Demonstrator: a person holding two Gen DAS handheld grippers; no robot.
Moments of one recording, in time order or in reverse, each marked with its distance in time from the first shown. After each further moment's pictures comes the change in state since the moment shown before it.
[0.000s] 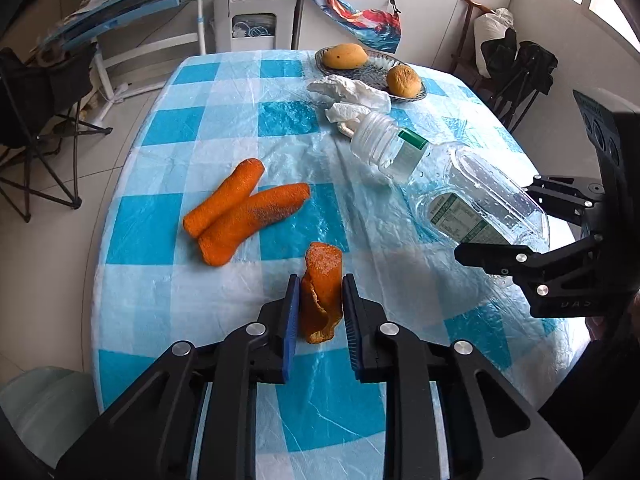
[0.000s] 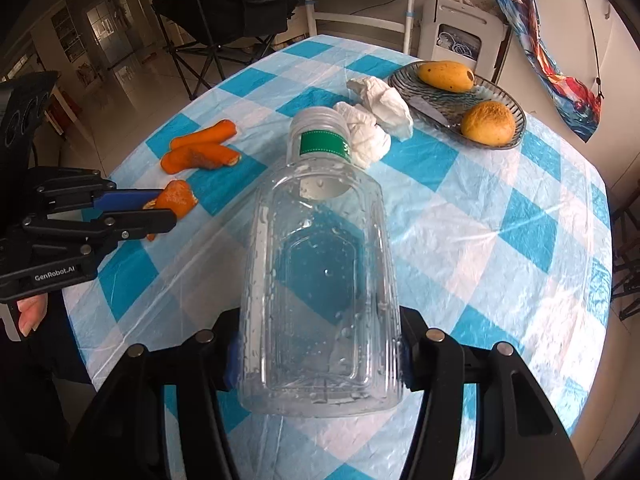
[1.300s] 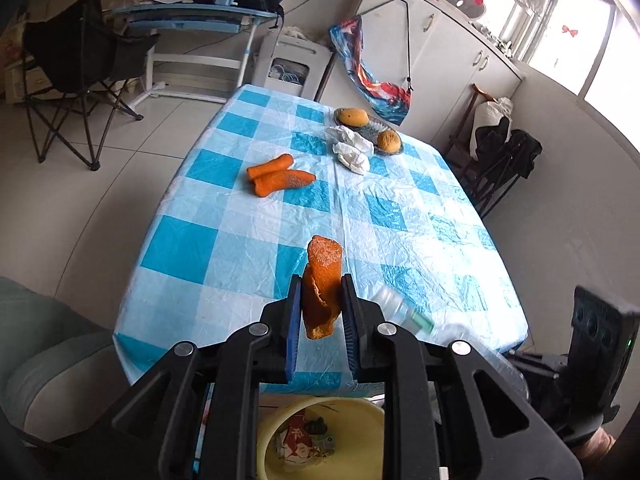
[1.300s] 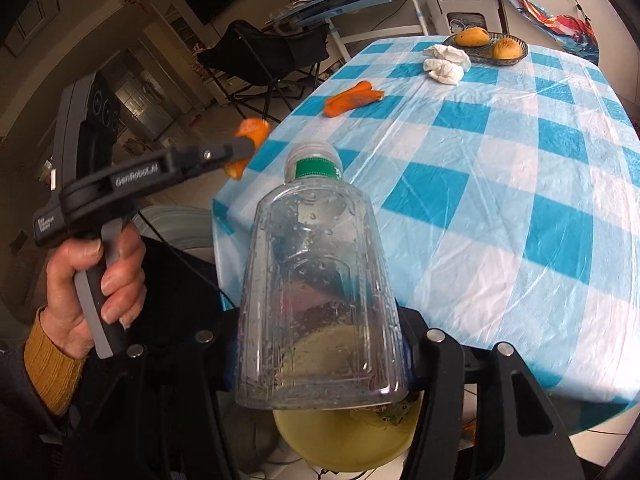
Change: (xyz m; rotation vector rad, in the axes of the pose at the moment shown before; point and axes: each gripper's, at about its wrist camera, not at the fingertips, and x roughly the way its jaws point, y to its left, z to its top) left arm -0.116 0.009 -0.101 -0.244 -0.251 -0.065; right arm -0.066 0.105 -0.131 0.190 -0.107 0.319
